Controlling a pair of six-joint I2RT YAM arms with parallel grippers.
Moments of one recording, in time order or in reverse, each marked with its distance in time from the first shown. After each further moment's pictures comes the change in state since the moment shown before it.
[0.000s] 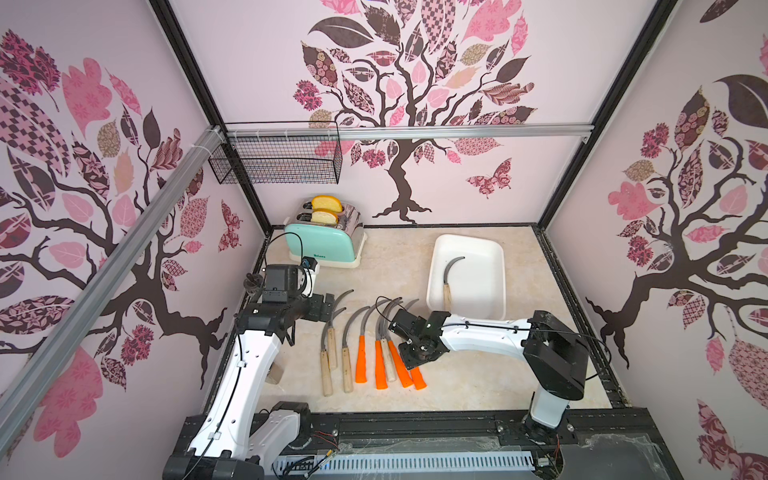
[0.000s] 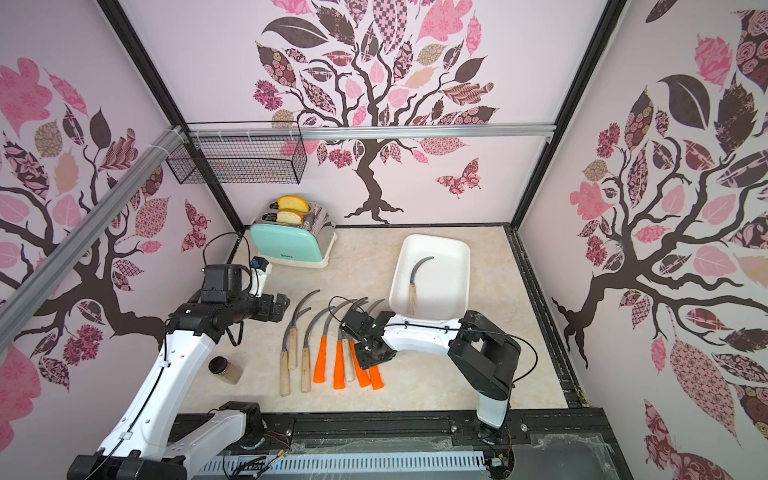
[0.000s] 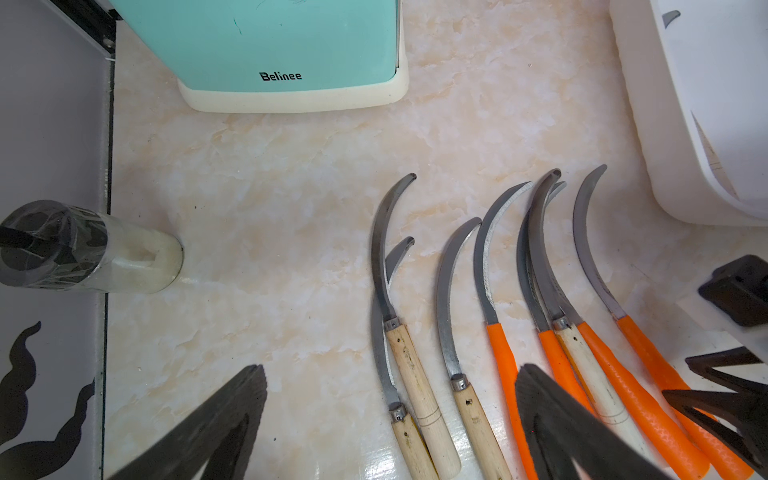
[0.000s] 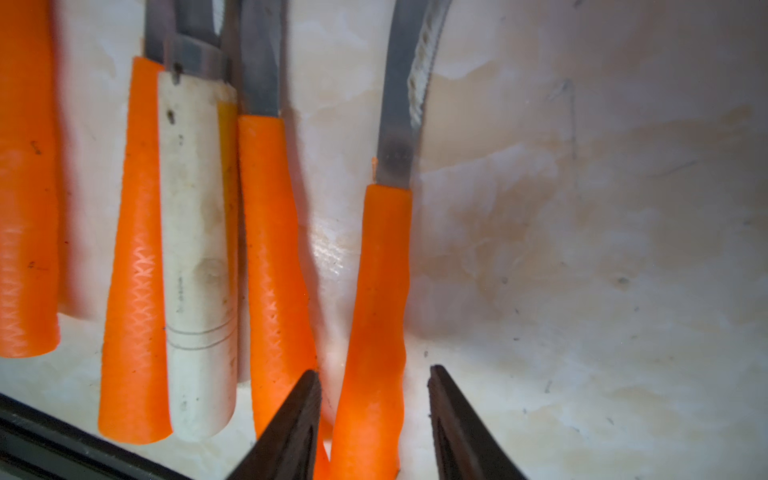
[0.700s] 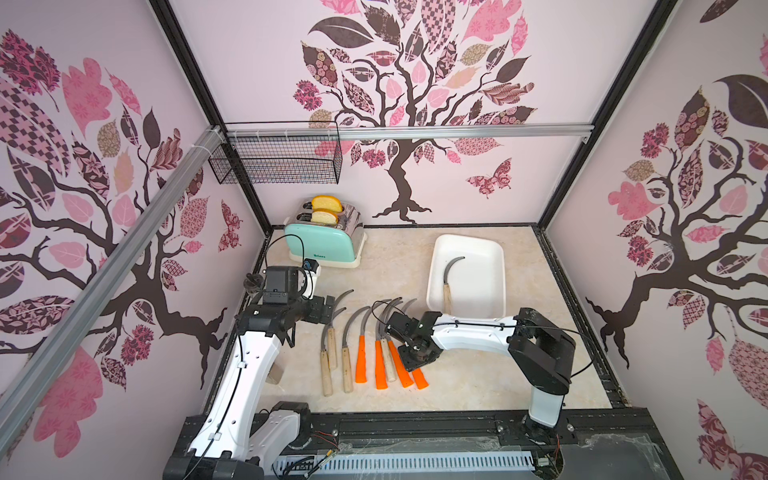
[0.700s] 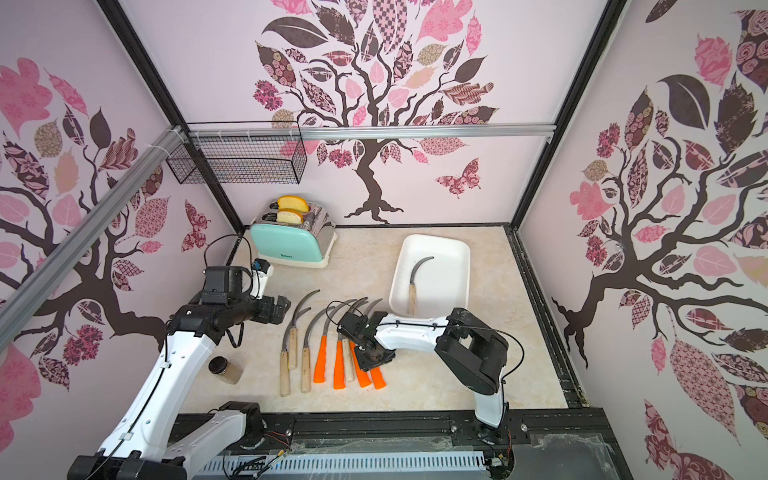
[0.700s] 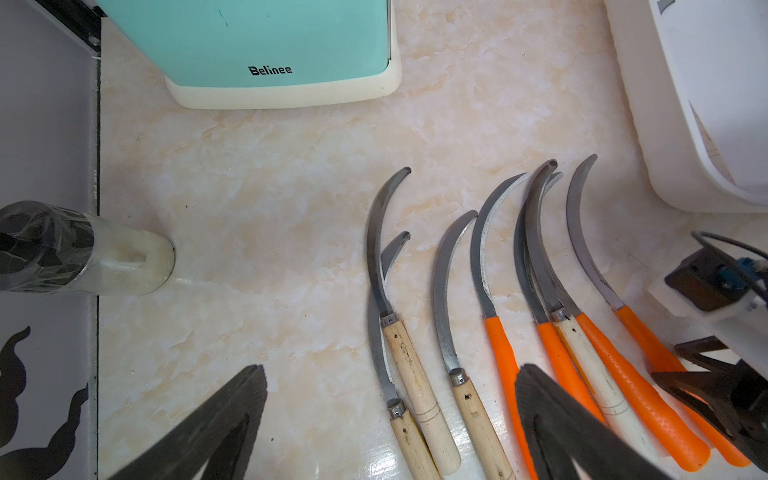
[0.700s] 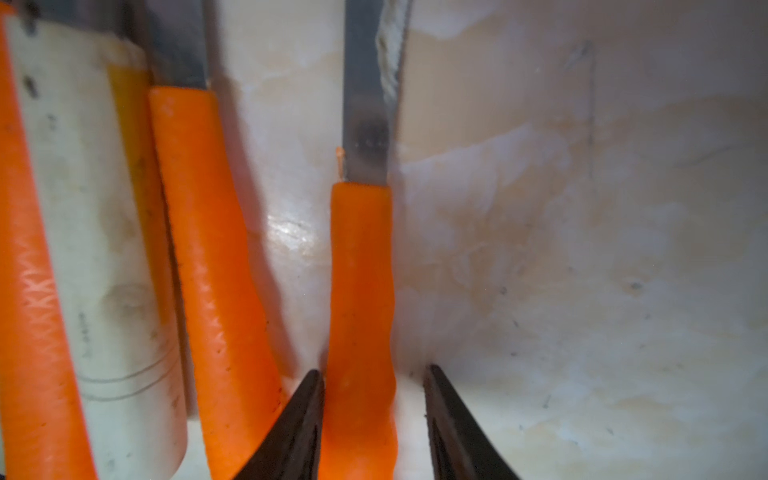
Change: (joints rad) left arm 0.000 -0.006 -0.018 0.000 0.012 0.018; right arm 0.008 0.066 0.043 -0.063 0.026 0.003
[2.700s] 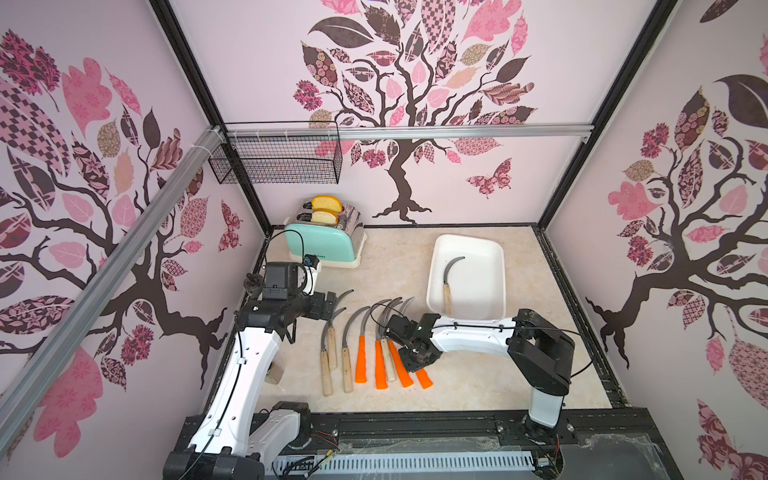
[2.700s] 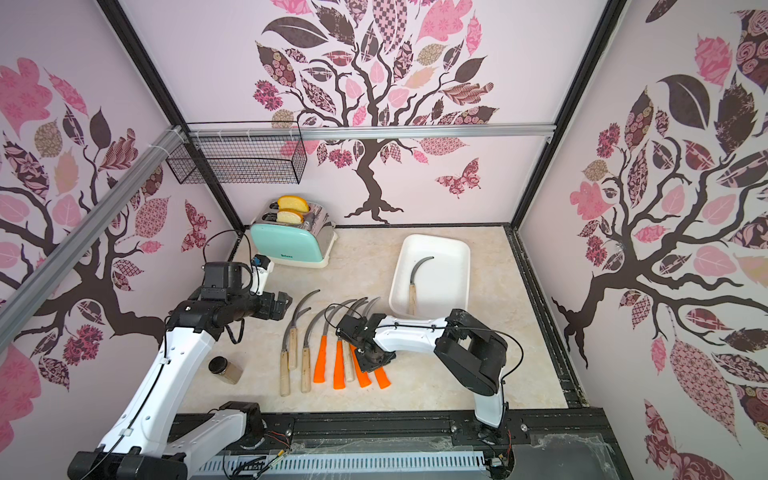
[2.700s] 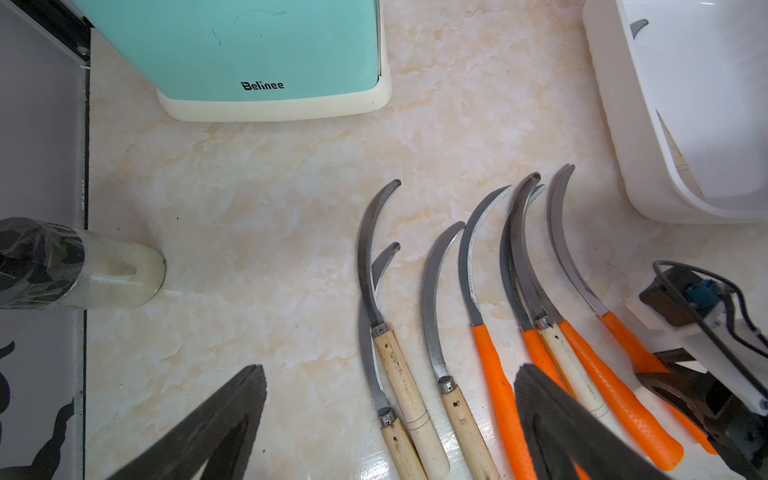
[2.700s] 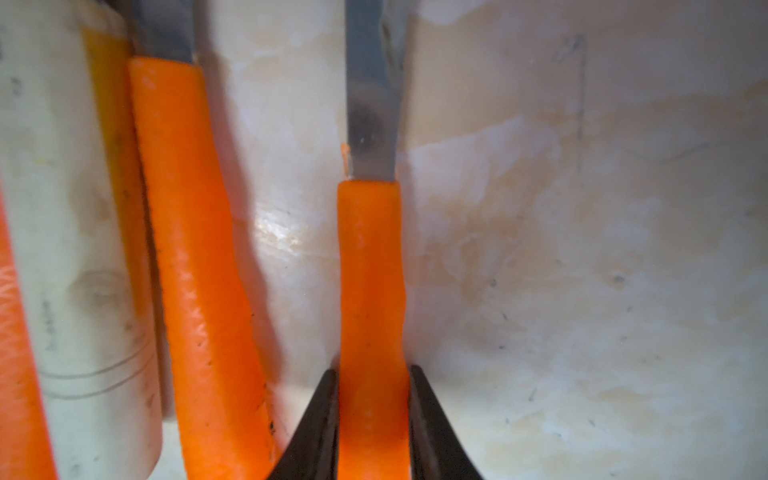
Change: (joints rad) left arm 0.000 0.024 0.042 -0.005 0.031 -0.012; right arm 0.010 0.003 -0.002 -0.013 0.045 -0.023
